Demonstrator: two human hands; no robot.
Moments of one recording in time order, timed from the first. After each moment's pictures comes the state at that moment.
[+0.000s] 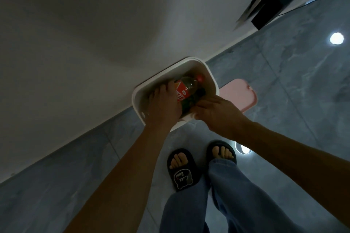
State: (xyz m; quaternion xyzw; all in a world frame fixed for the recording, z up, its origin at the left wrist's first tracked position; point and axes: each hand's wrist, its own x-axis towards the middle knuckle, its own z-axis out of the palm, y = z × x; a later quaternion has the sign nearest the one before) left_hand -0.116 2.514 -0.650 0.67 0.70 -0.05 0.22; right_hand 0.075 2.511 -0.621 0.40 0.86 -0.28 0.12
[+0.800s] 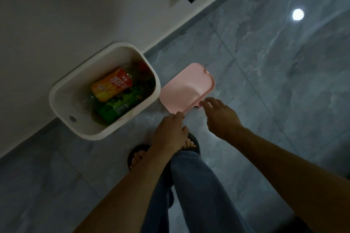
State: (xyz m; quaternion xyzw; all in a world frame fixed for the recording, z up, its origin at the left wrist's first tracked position) left_hand 0.043 2.431 -0.695 0.63 0.62 -0.08 0.46; right_hand 0.228 2.447 -0.699 0.61 0.71 -0.28 0.20
